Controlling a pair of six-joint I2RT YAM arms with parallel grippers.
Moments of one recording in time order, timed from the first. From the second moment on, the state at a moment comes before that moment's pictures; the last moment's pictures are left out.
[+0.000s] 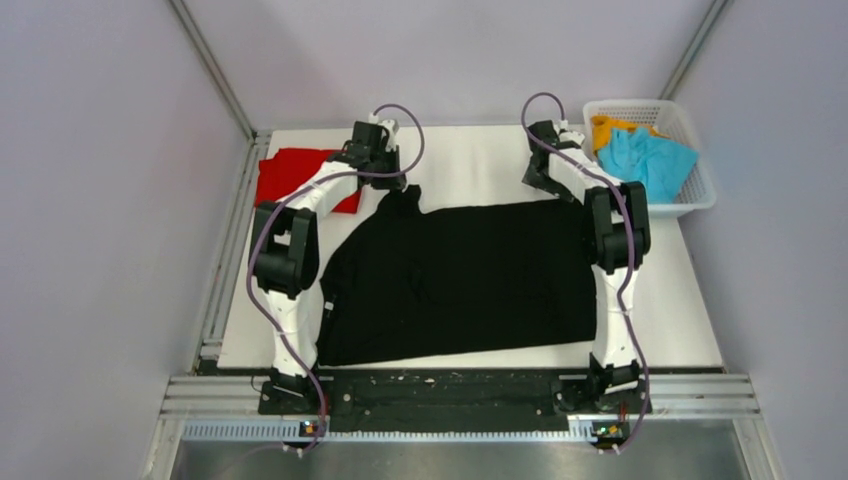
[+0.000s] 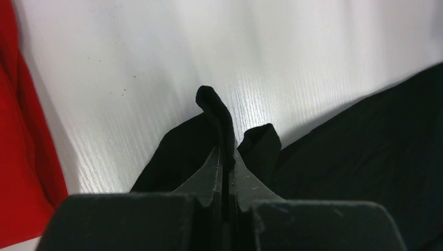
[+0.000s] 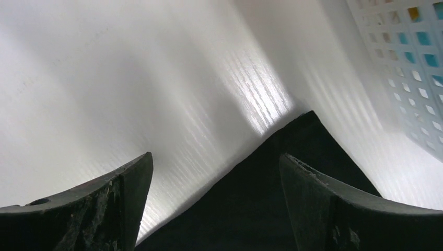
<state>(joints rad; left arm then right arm) -0.28 2.05 1.63 -0.36 0.21 -0.24 0.20 2.25 1.80 -0.65 0.52 0.62</state>
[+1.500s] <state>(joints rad) -0.32 1.60 1.16 -0.26 0.11 -0.48 0.23 1.70 1.16 -0.32 0.50 0.53</state>
